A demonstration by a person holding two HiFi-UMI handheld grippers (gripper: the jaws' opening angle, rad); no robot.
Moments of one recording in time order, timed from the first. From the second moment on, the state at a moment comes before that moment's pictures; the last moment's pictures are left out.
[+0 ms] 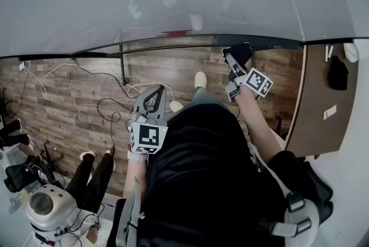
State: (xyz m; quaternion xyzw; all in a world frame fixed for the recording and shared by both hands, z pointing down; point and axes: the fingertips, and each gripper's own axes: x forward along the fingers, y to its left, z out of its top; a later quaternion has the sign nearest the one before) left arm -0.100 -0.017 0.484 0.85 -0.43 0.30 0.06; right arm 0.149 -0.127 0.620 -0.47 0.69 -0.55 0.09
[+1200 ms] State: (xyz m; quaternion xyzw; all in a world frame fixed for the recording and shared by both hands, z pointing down) left arm -0.233 0.055 0.438 0.75 -0.64 0.15 0.10; right arm -0.103 -0.049 0.467 -0.18 0.95 -0.18 -0.17
